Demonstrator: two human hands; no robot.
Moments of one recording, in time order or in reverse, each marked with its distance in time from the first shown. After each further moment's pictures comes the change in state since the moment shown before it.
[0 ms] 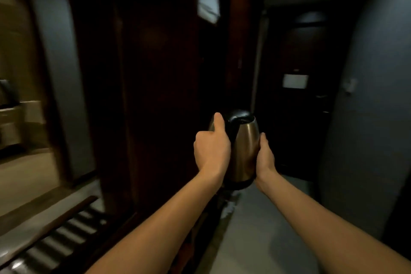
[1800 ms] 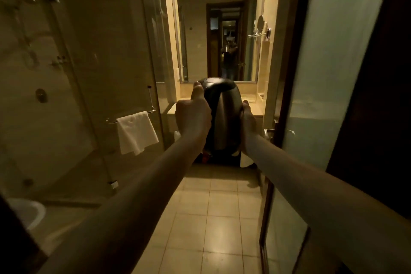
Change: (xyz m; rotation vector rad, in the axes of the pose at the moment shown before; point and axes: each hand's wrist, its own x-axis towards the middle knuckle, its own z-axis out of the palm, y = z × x) left_hand -0.471 0.019 0.851 -0.412 -1.796 -0.301; right_hand -0.083 -0.271 -0.901 0.136 1.602 -0.578
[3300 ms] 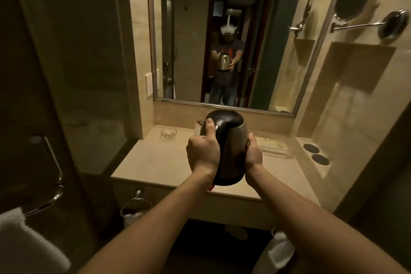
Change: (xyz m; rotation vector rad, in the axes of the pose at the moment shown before) left_hand 0.973 -0.347 0.378 0.095 0.047 -0.015; right_hand 1.064 0.071 0.062 -0.177 0.240 -0.006
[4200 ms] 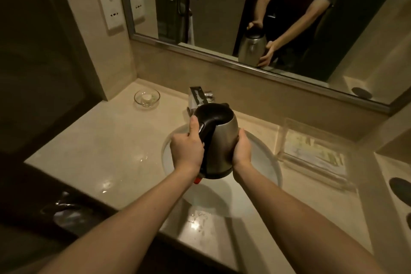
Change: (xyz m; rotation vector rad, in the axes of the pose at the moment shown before) left_hand 0.284 -0.279 0.243 0.095 0.243 -0.294; right_hand 0.440 0.170 0.016 -0.306 -0.143 0.262
